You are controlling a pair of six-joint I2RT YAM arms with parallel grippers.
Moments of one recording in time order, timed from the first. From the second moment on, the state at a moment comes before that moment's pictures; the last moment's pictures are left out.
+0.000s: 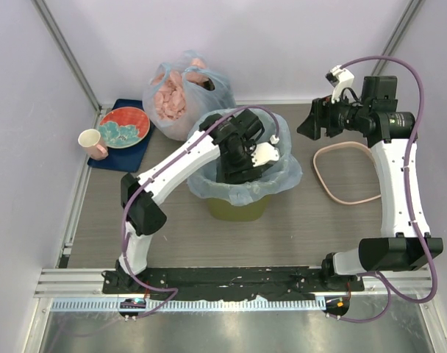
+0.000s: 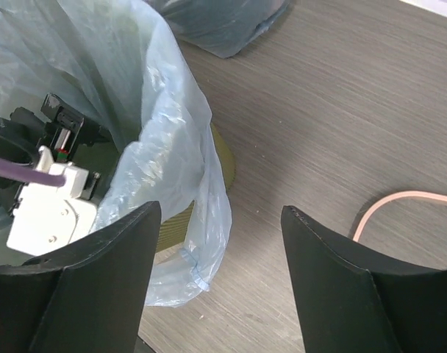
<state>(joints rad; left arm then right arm) -0.85 2.03 2.14 -1.33 0.12 0.59 -0.02 1.40 1.72 -0.97 -0.63 -0.19</state>
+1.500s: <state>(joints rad) -0.16 1.19 1.48 -0.69 0.53 -0.11 0.70 1.86 1.65 -1.08 -0.22 -0.45</state>
